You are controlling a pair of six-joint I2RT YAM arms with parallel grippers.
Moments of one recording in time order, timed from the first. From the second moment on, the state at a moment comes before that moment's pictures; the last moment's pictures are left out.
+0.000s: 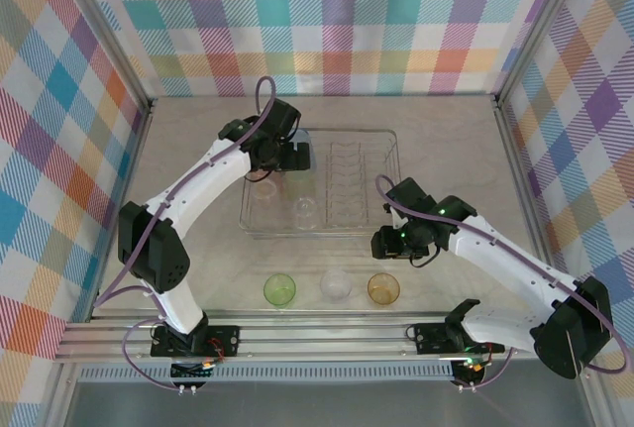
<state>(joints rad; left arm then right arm) -0.54 1.73 1.62 -0.95 -0.18 -0.53 0.67 1.15 0.91 -1.01 -0.17 0.57</state>
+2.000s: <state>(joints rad) -0.54 0.26 0.58 -0.73 -0.43 -0.90 1.22 1.79 1.40 -0.87 -0.21 0.60</state>
